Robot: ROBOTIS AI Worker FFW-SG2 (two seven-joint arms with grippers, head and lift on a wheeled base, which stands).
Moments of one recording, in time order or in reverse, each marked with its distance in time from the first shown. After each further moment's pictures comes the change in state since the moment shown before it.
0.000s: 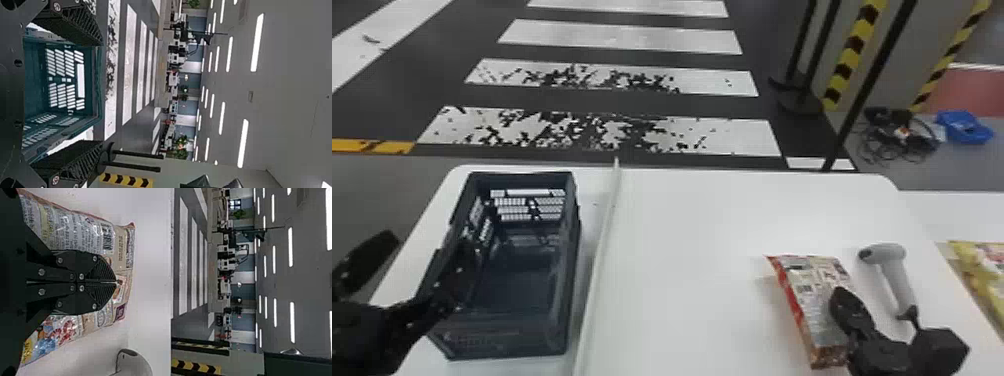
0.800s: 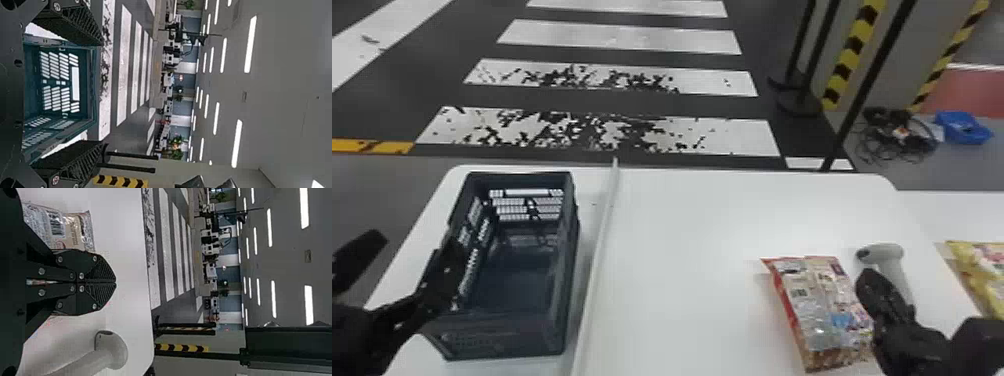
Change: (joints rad) left arm 0.006 0.001 0.014 0.021 0.018 -0.051 -0.016; right arm 0.077 0.046 -0.086 -0.251 -0.063 0.118 -0.017
